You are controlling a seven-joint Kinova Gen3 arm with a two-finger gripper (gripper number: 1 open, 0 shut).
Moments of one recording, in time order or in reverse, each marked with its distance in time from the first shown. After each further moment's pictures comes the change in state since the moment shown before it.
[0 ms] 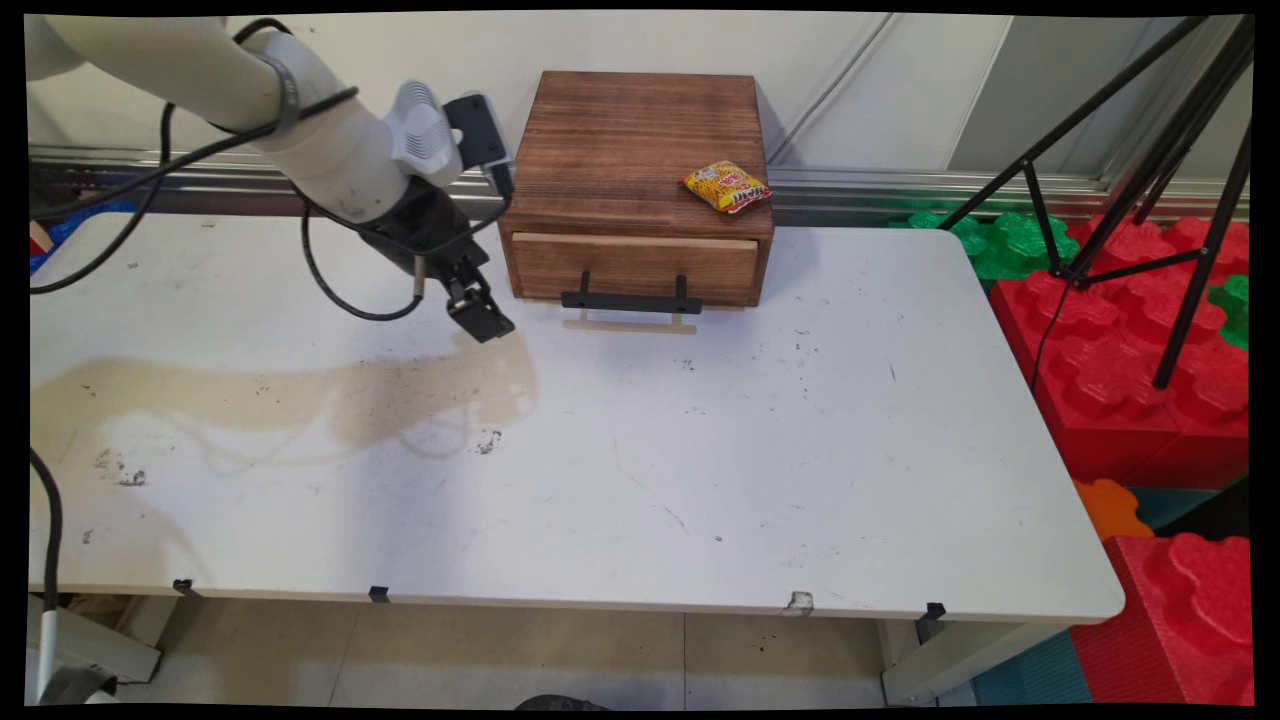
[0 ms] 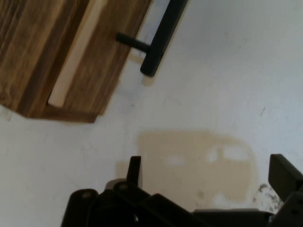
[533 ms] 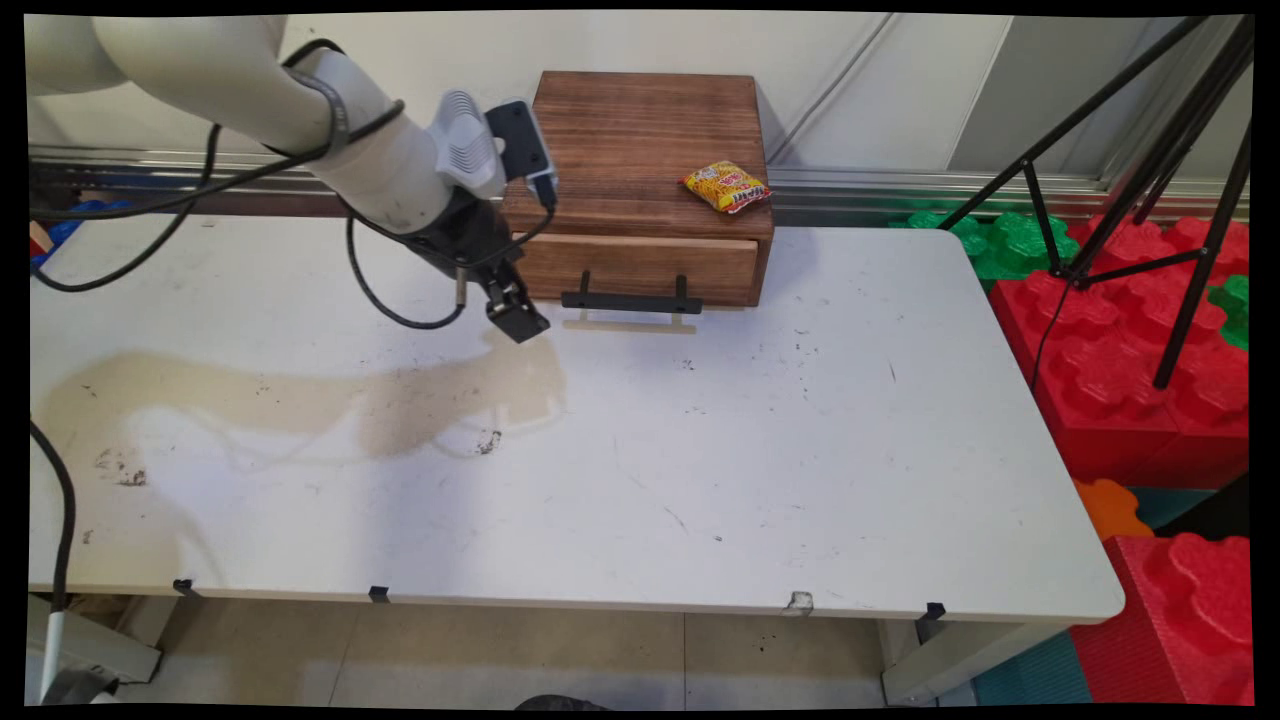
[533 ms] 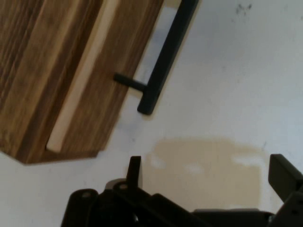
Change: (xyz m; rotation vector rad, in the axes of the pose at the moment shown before) arm 0.022 0.018 0.012 0.037 0.043 0.037
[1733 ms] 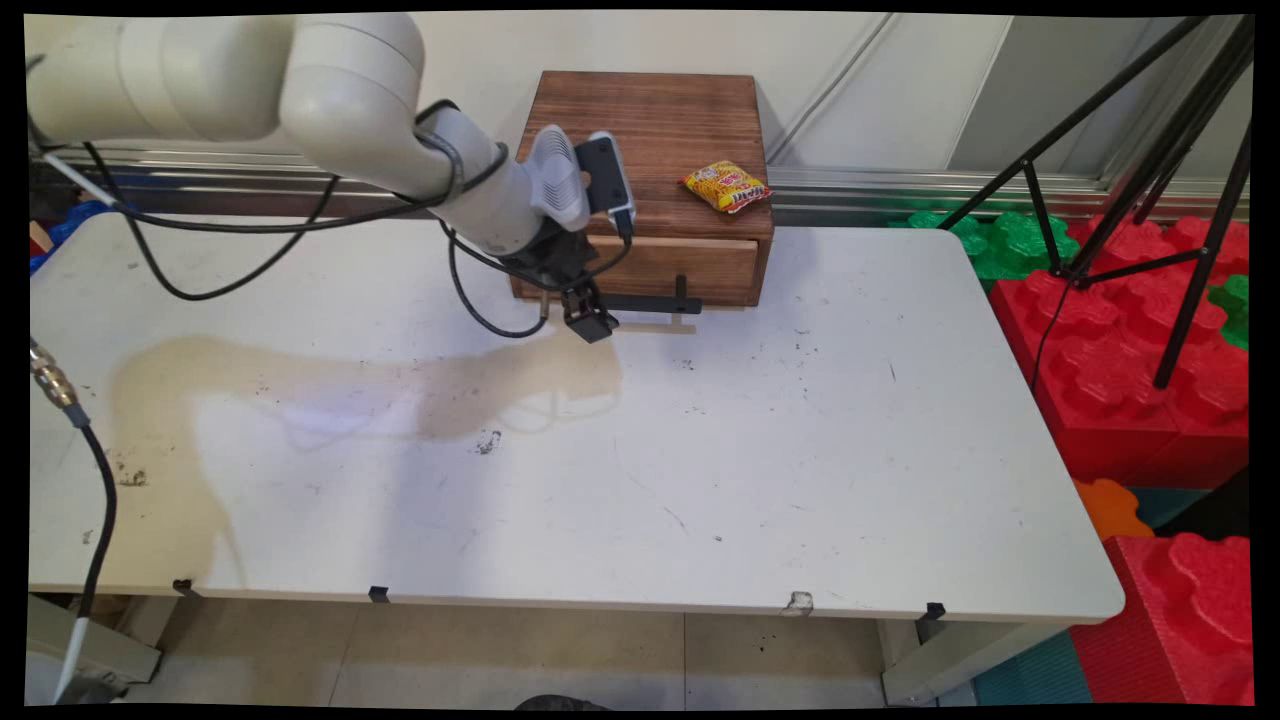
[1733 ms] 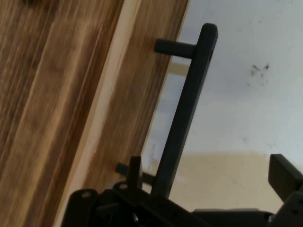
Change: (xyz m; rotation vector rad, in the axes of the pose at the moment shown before) arm 0.037 0.003 0.075 0.027 0.090 0.110
